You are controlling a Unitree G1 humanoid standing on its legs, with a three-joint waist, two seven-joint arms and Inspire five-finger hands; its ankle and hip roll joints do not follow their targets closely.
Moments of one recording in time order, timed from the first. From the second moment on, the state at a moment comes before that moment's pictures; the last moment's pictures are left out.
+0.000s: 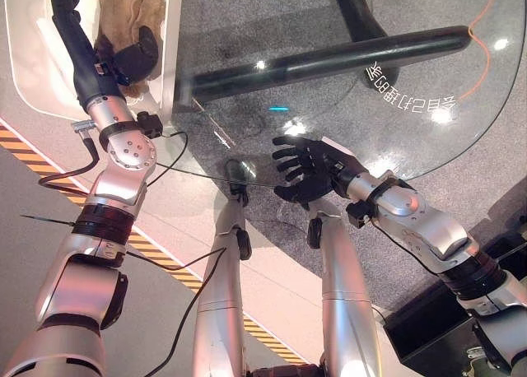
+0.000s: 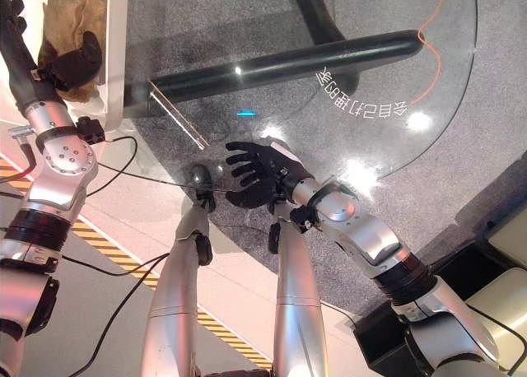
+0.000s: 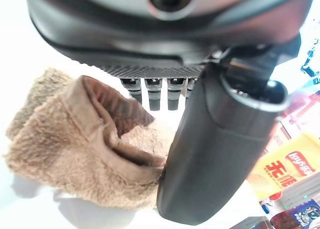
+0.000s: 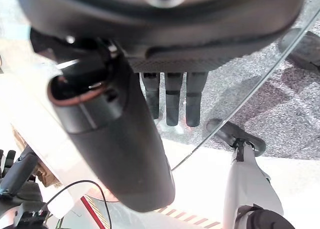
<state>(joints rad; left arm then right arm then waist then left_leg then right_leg) -0.89 0.68 -0.26 0.54 -0.21 -0.20 0.75 -0.64 -0.72 0.51 -0.10 0.55 0.37 0.06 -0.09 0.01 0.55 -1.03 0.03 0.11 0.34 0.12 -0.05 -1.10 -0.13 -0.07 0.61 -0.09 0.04</state>
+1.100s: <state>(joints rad) -0.43 0.69 -0.09 0.47 -0.26 -0.23 0.58 -0.31 -0.67 0.46 -0.06 0.41 0.28 0.09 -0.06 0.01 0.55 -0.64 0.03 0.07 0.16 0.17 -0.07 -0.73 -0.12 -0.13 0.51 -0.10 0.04</state>
